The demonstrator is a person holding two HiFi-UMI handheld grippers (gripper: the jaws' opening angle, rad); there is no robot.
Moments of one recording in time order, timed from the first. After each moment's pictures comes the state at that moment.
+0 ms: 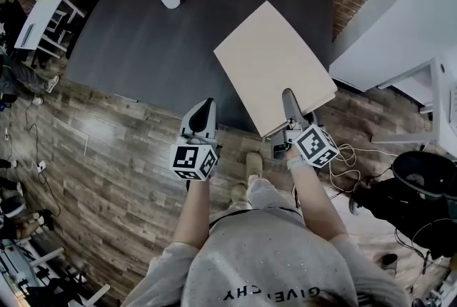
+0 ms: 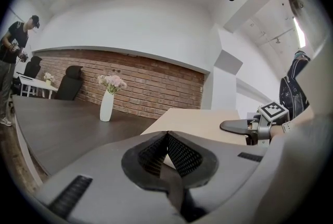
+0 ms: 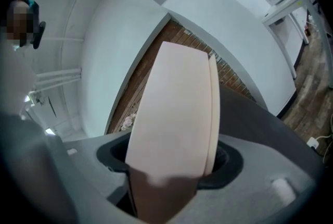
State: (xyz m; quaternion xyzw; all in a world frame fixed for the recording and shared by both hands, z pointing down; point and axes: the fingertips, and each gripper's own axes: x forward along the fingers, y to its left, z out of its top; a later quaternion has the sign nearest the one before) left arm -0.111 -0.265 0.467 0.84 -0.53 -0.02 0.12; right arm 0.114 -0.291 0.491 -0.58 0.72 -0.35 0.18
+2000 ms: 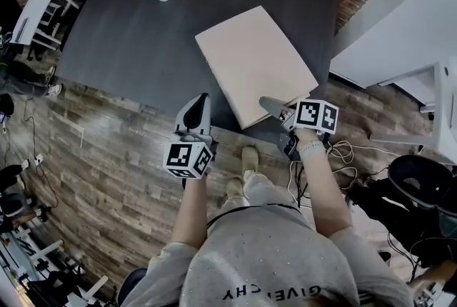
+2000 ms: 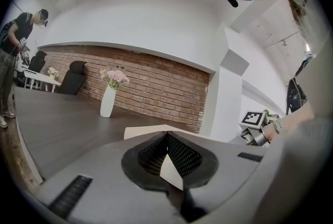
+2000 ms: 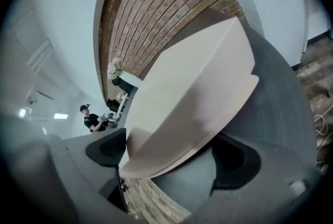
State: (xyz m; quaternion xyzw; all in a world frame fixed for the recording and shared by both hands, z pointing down) left arm -0.102 -0.295 0.480 0.82 -0.55 -0.04 0.15; right arm 0.072 -0.297 0.588 -0.41 0.69 -0.59 -0.09
